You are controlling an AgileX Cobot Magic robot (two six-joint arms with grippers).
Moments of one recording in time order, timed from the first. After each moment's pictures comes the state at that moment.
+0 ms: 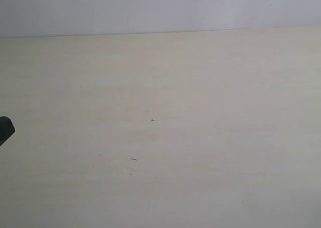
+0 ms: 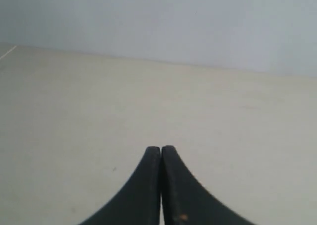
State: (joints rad) left arm -0.67 0.49 -0.05 -0.45 -0.16 0.23; right arm 0.28 0.63 -0.87 0.21 0.76 -0.08
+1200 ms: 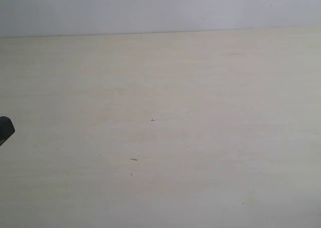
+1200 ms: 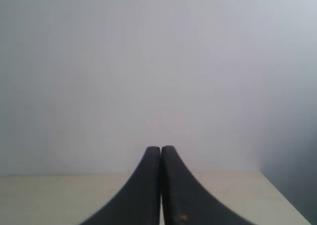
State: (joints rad) left arm -0.67 0.49 -0.05 -0.45 -0.16 0.23; right arm -0.06 0.05 -0.42 0.03 0.37 -0.08
